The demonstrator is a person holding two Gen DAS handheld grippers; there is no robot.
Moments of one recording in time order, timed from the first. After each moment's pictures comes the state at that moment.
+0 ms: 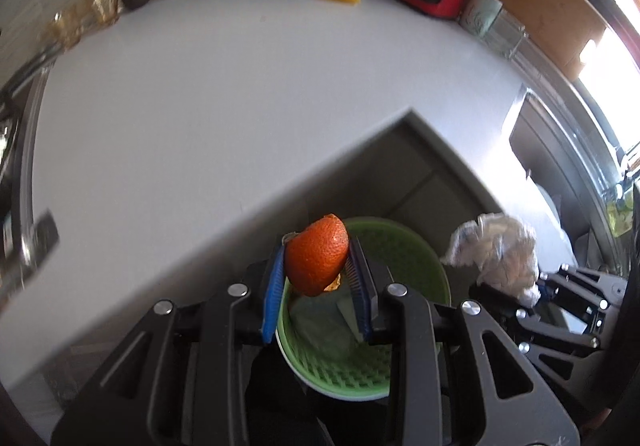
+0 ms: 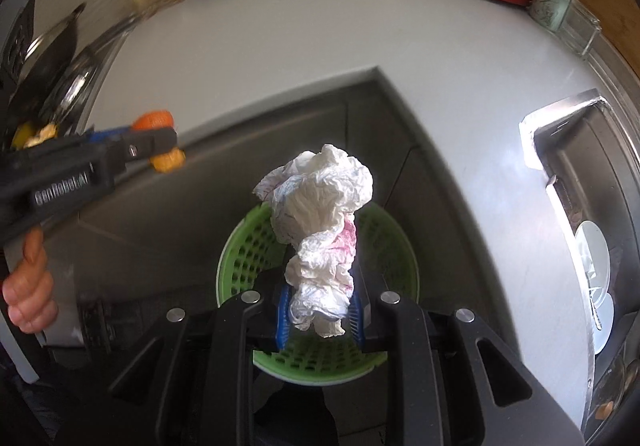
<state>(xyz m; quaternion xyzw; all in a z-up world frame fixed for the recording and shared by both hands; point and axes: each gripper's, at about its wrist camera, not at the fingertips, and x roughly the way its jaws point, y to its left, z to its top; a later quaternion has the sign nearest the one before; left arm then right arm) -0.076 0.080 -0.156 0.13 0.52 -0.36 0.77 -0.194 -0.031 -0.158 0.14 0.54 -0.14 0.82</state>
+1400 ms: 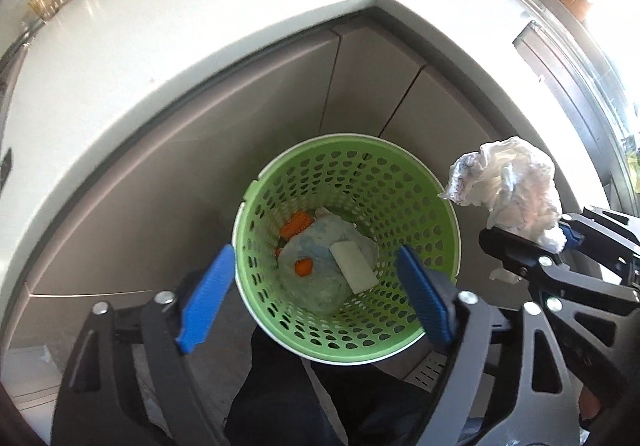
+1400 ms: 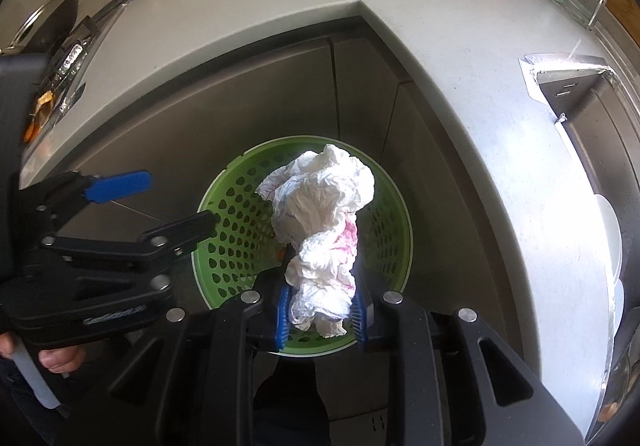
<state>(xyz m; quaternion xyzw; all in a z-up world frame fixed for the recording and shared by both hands) -0.133 0.063 -0.210 0.19 0.55 -0.34 0.74 -0.231 -0.046 -0.200 0.15 0.56 -0.12 0.80</state>
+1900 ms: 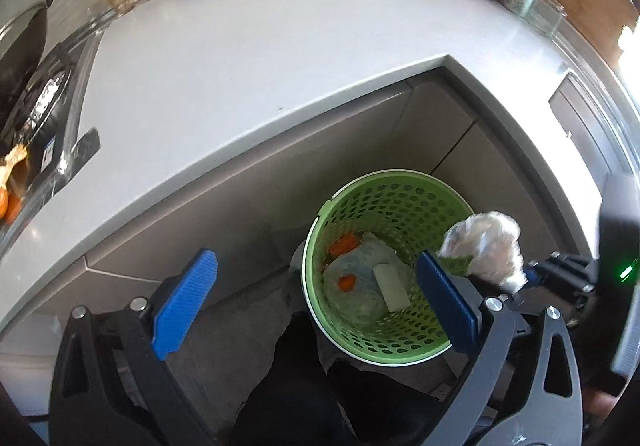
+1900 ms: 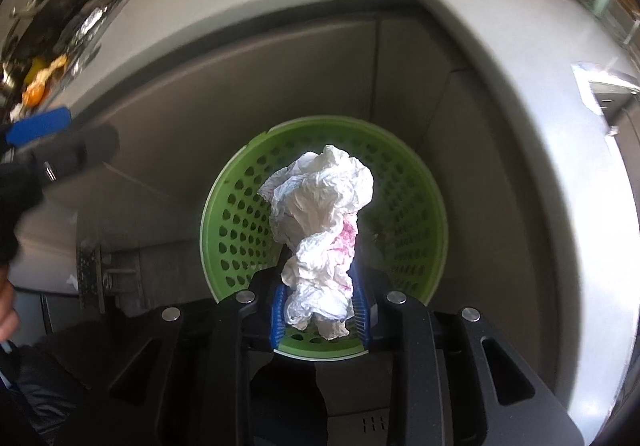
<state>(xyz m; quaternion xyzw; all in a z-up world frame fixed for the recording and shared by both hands) -0.112 0.109 -0.171 0.16 0.53 -0.26 0.79 -0.215 -0.020 -0.235 0.12 0.59 -0.07 0.80</state>
